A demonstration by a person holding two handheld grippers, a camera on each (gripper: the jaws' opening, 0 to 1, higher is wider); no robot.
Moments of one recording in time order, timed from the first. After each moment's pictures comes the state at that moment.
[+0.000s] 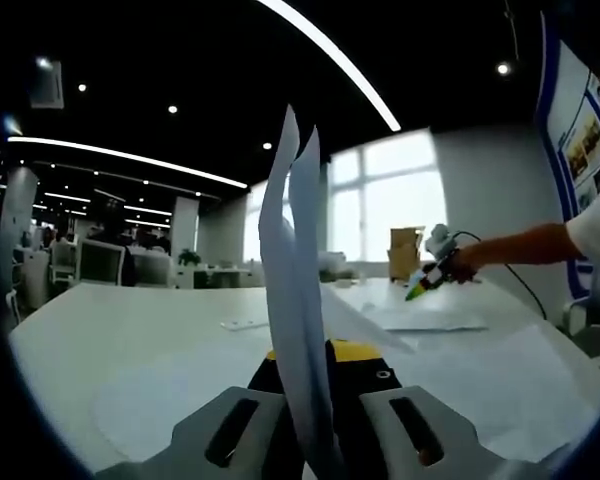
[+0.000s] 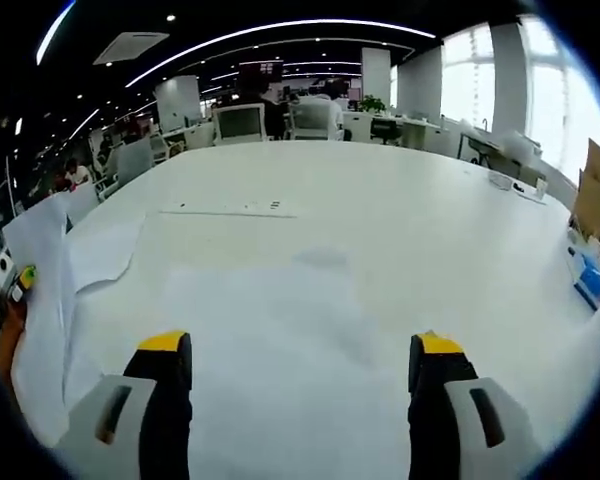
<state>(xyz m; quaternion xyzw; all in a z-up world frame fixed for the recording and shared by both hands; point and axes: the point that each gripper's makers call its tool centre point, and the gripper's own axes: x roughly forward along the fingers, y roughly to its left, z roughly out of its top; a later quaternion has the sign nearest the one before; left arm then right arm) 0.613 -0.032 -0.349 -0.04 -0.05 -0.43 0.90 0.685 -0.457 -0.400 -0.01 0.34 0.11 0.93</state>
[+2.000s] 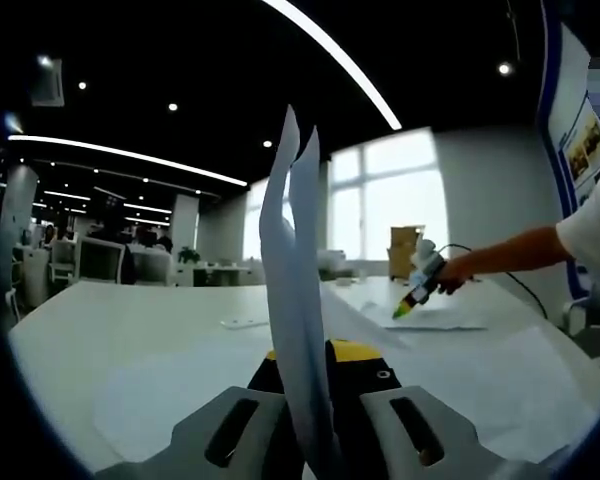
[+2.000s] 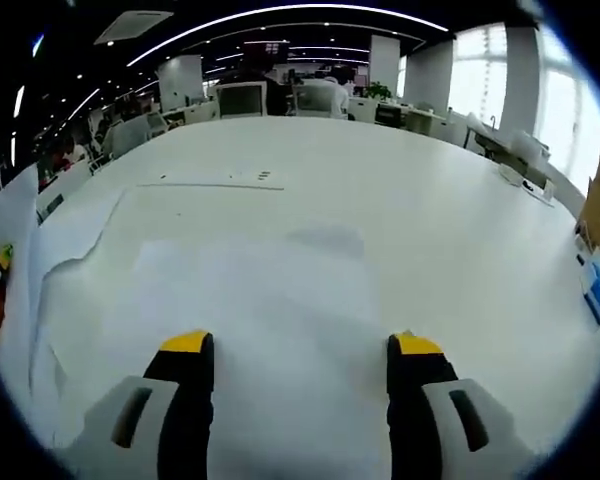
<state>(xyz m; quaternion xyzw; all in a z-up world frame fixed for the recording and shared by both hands) 0.617 -0.033 -0.352 -0.04 -0.05 -0.43 0.90 0.713 -0.464 -0.444 -0.04 0.37 0.11 0.92</state>
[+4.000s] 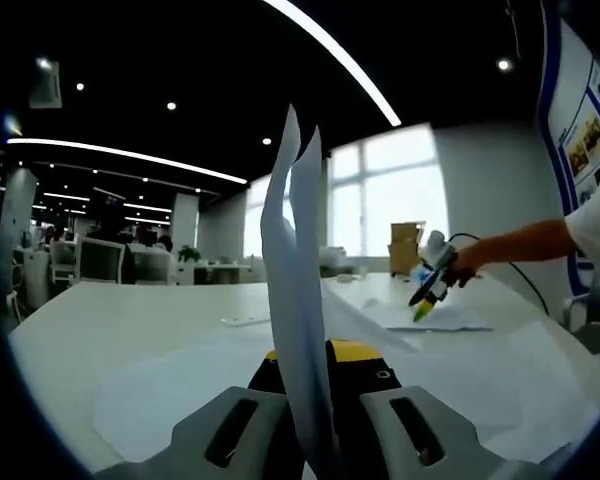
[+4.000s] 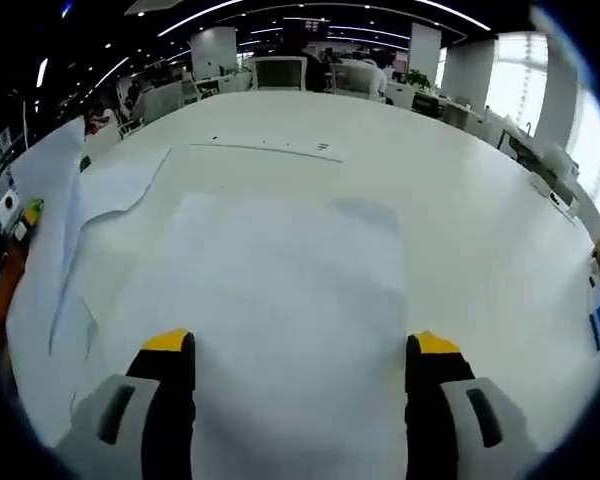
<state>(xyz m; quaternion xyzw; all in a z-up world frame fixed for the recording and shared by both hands) 0.619 -0.034 -0.355 -0.04 -0.05 -0.43 0.90 0.667 -0.424 -0.451 -0.08 0.41 0.18 0.89</state>
